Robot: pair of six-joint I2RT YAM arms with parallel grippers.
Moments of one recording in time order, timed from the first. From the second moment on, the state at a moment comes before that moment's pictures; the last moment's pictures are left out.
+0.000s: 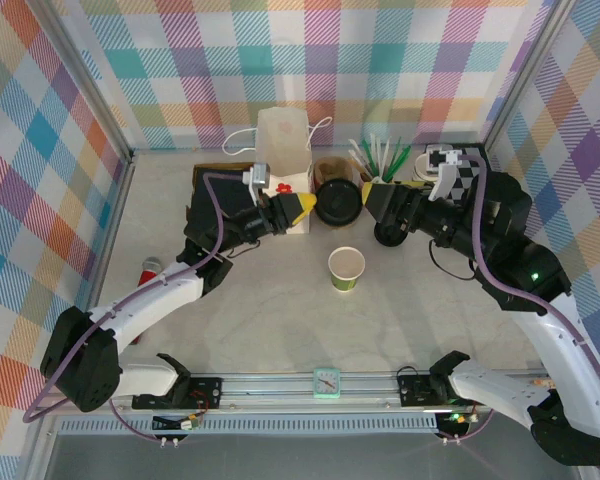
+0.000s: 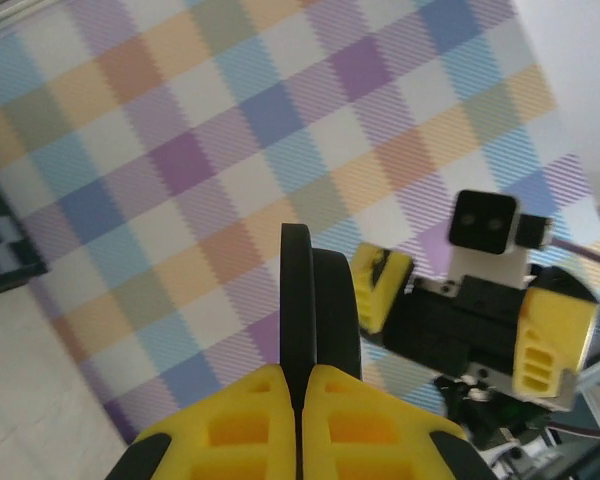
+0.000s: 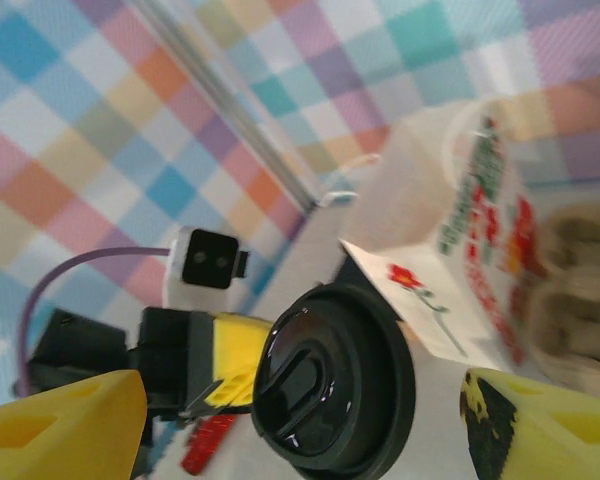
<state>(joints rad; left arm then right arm) -0.60 1.29 0.83 0.76 0.63 -1.30 0.57 0.96 1.45 -0.70 -0.16 0.55</state>
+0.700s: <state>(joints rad) -0.65 1.61 0.64 1.00 0.58 -1.34 0.40 0.97 1.31 -0.81 -0.19 0.56</state>
